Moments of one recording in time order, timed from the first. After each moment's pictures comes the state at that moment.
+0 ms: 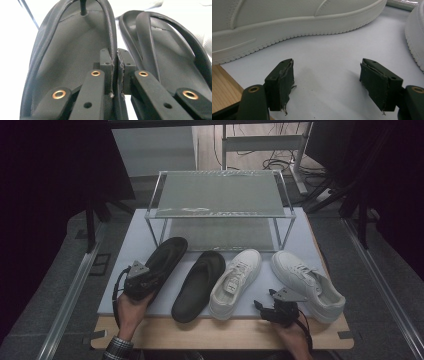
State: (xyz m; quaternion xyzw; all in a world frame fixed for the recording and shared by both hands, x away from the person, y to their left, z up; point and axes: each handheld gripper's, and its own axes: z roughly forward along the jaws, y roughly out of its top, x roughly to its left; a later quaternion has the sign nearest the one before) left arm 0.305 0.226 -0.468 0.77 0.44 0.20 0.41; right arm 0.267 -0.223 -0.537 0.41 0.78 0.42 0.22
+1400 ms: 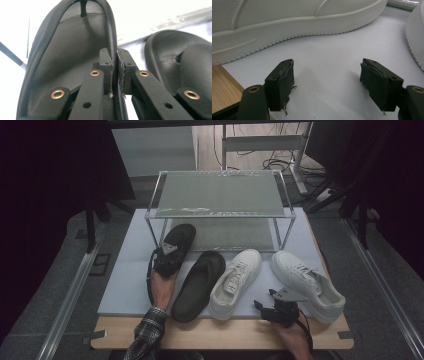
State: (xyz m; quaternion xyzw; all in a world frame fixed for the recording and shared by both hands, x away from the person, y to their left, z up) left arm 0.392 0.161 -0.496 0.75 0.50 0.25 0.36; right arm 0.268 -0.223 -0.537 0.41 0.78 0.42 0.21
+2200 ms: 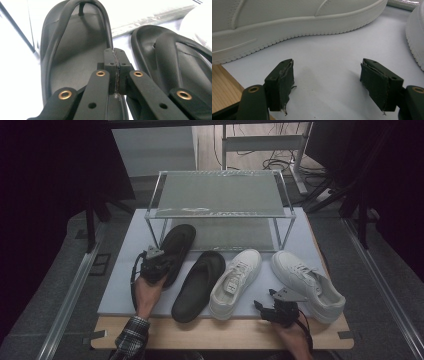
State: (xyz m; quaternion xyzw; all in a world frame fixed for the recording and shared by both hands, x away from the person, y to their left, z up) left arm 0.359 0.198 -0.473 0.76 0.47 0.21 0.40; right arm 0.267 -0.223 -0.537 0.41 0.78 0.42 0.21
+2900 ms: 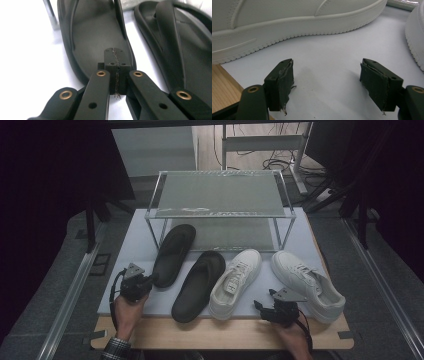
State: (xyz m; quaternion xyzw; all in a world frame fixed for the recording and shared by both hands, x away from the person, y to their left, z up) left arm 0.302 0.247 -0.488 0.76 0.47 0.20 0.40; right arm 0.267 -0.223 -0.537 0.41 0.78 0.42 0.22
